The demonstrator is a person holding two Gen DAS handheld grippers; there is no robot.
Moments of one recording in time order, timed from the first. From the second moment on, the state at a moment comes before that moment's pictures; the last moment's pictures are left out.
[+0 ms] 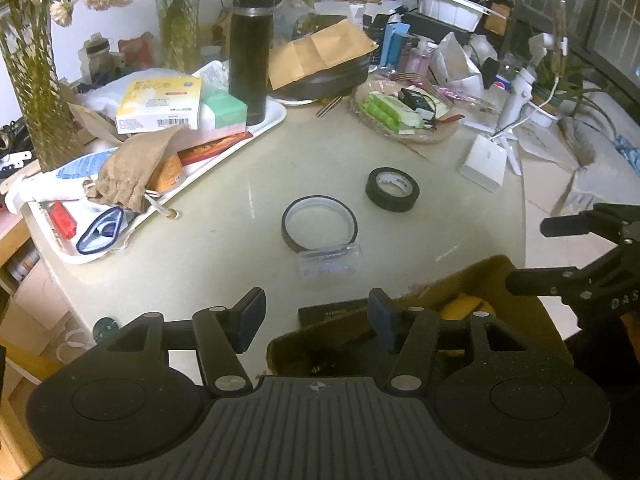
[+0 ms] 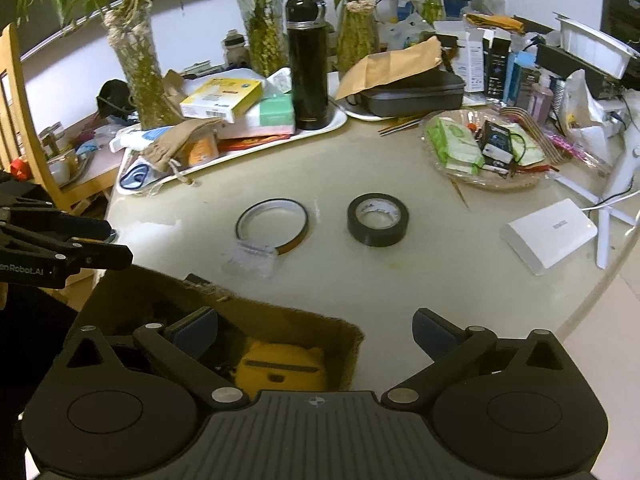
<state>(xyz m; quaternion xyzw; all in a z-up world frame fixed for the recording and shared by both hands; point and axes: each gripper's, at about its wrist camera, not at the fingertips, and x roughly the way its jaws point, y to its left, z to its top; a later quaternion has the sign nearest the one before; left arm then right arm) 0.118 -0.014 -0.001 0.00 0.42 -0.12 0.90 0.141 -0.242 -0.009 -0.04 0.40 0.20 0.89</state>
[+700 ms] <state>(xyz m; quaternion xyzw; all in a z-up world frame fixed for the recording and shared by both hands) 0.185 -0.038 -0.030 -0.01 0.49 -0.10 0.87 0.155 -0.269 0.005 -0.05 0.39 0.17 0.90</state>
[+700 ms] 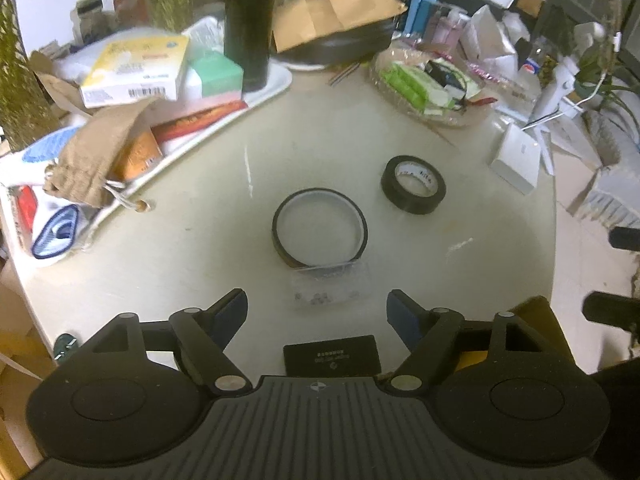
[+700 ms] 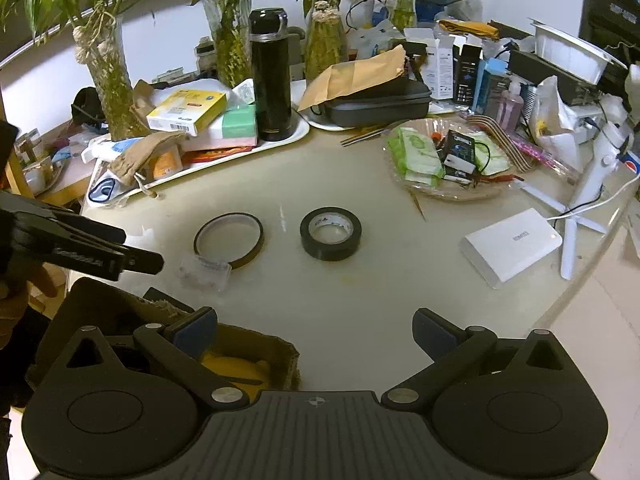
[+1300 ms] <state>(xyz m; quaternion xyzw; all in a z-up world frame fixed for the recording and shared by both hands) 0.241 -0.055 -0.074 -0.07 0.55 -0.07 0.83 0.153 -0.289 0.003 -0.02 0.39 0.16 0.91</state>
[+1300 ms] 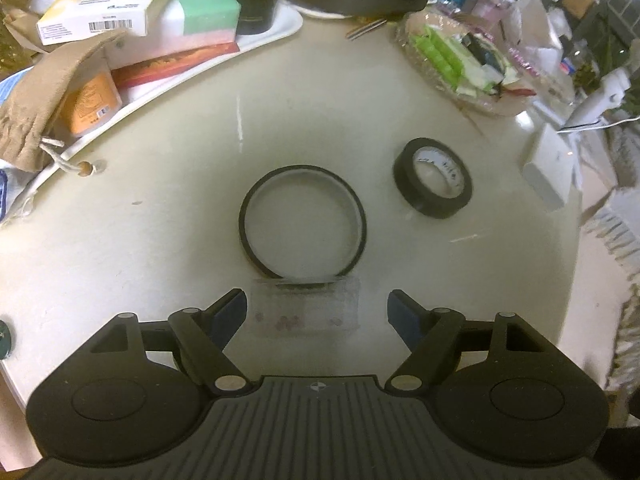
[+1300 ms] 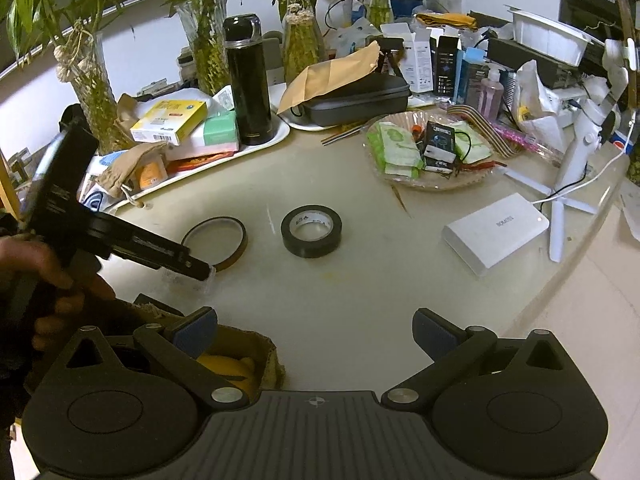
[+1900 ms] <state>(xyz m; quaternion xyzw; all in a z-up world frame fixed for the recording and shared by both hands) 0.246 -0.065 -0.081 -0.03 0.55 -0.03 0.83 0.153 -0.291 0.002 -0.02 0.39 0.15 0.91</state>
